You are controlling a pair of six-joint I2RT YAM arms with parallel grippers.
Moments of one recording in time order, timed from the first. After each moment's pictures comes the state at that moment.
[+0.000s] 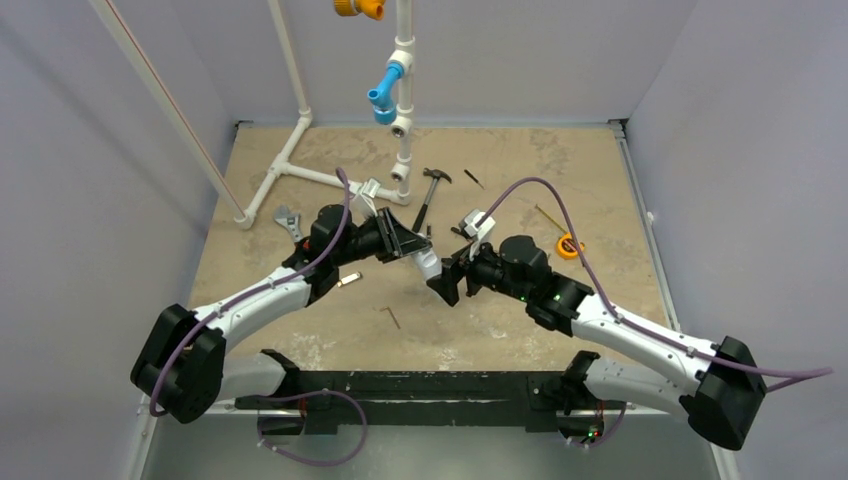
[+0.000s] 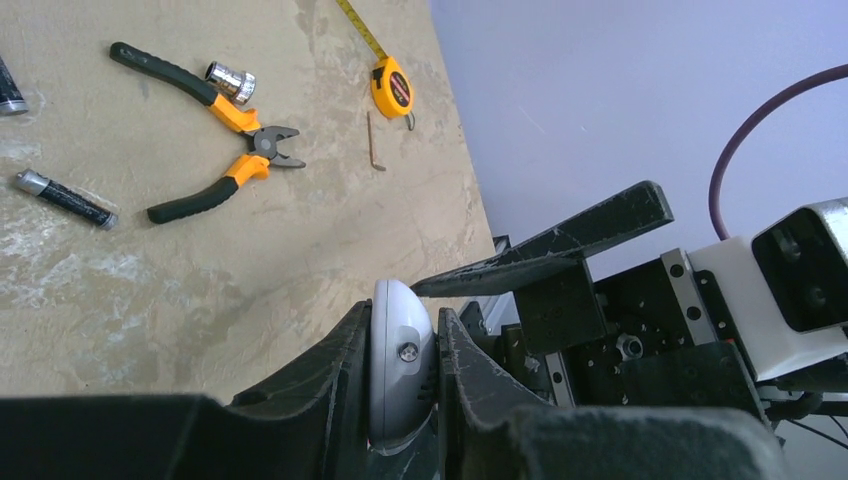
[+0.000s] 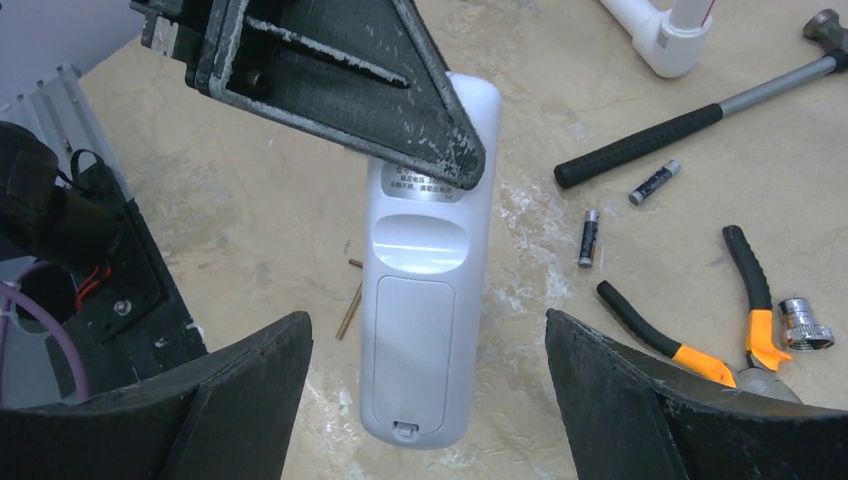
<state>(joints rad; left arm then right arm) -0.56 1.24 0.64 0.37 0.48 -0.98 0.85 1.00 0.63 0.05 -0.12 0.20</state>
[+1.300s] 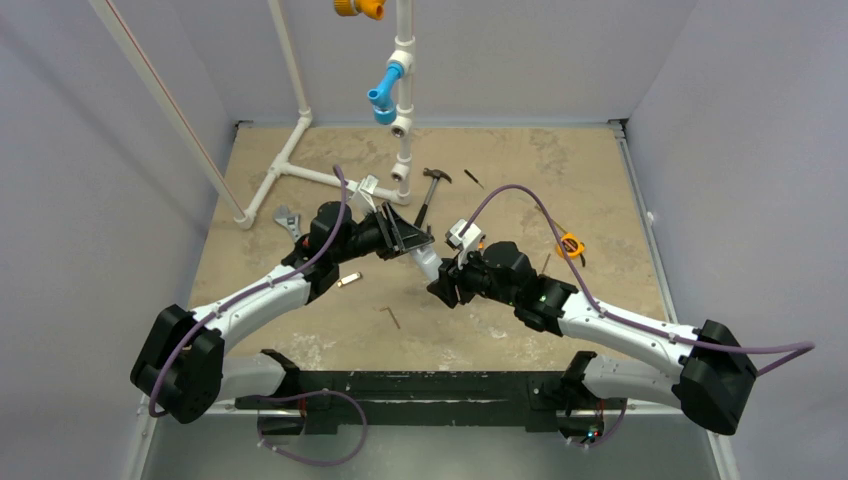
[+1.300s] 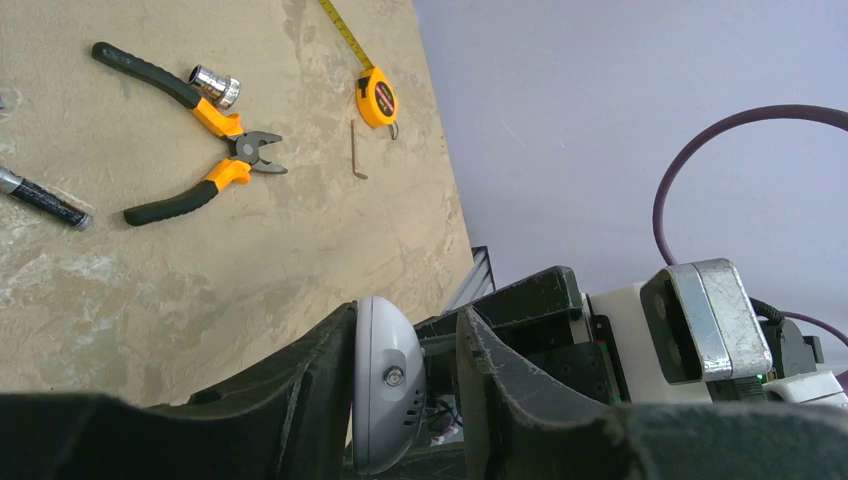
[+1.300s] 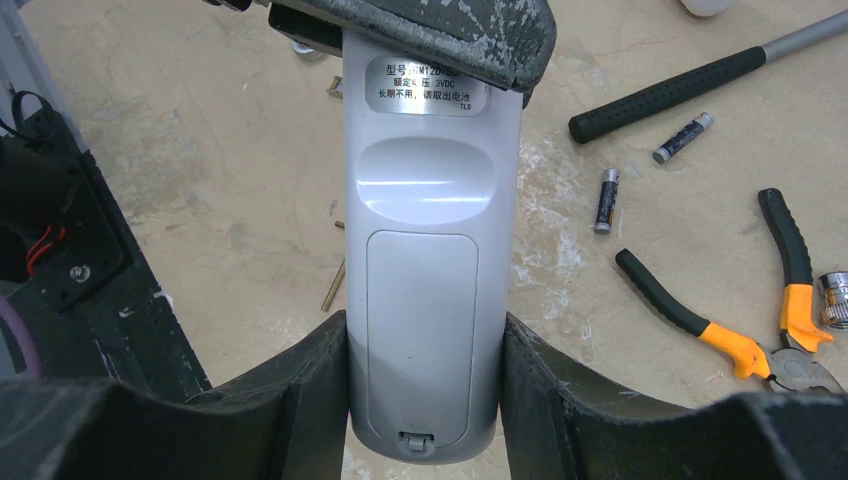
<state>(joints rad) -0.56 1.24 0.66 0.35 0.46 -1.04 0.90 1.09 0.61 0.06 -0.07 0.18</state>
